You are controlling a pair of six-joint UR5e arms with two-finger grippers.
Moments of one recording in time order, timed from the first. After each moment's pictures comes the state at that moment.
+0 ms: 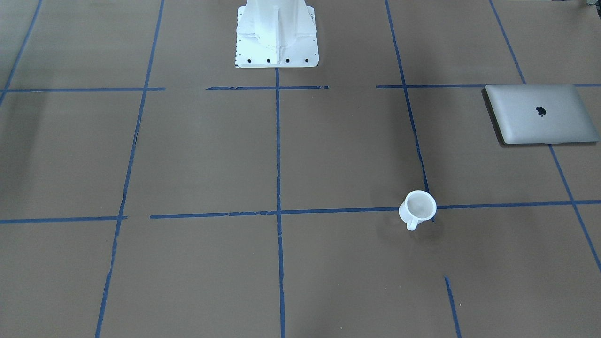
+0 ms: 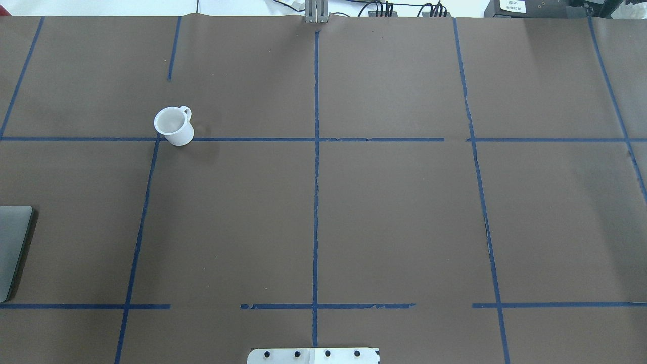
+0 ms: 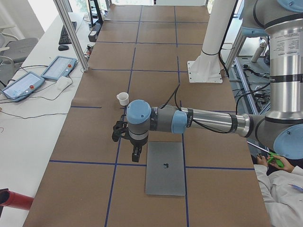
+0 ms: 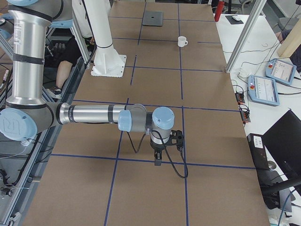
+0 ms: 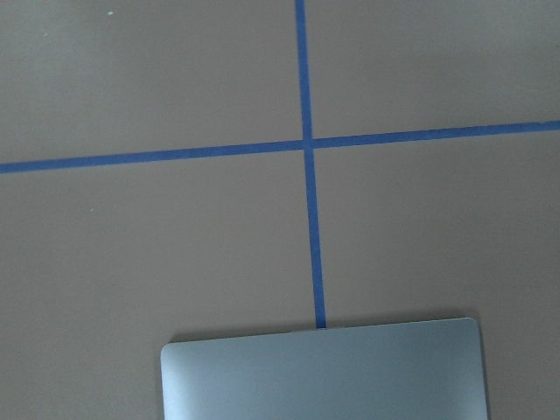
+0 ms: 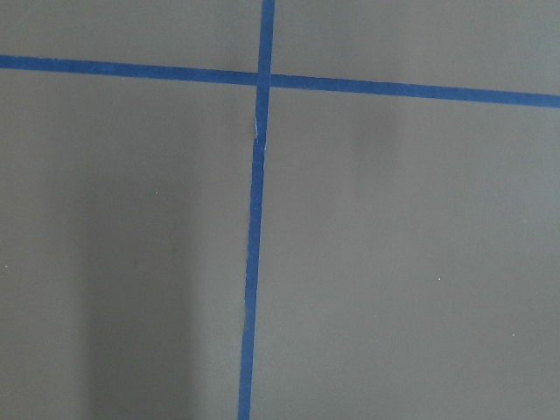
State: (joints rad) left arm -1.54 -1.45 -1.80 -1.62 -2.37 0.04; right arm 1.54 -1.71 1.75 -1.64 2.28 -0.05
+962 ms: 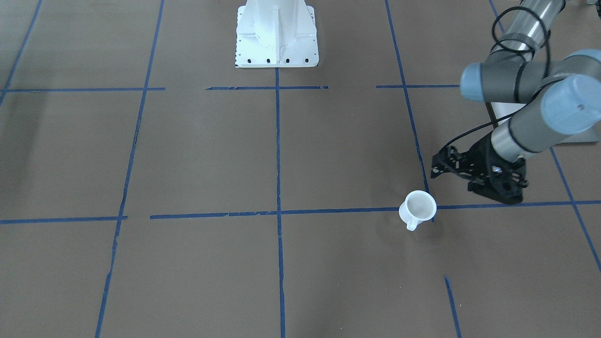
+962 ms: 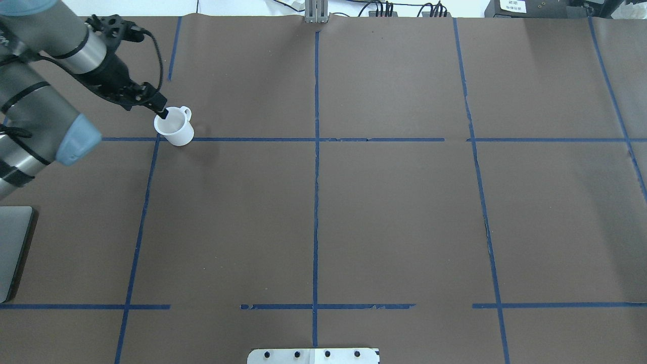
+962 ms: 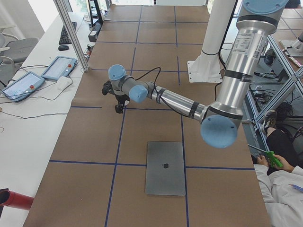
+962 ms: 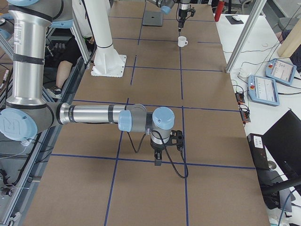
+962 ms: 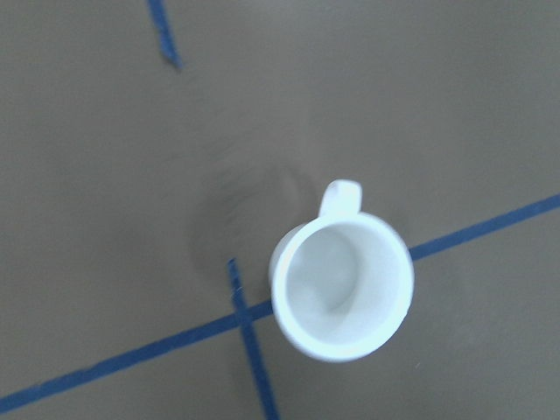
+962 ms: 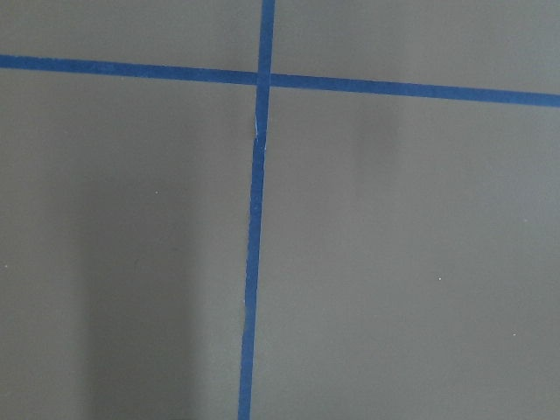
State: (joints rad) left arm -0.98 -2.11 -1.48 -1.79 -2.27 -0.52; right arm 1.54 -1.71 1.75 -1.64 2.28 -0.05
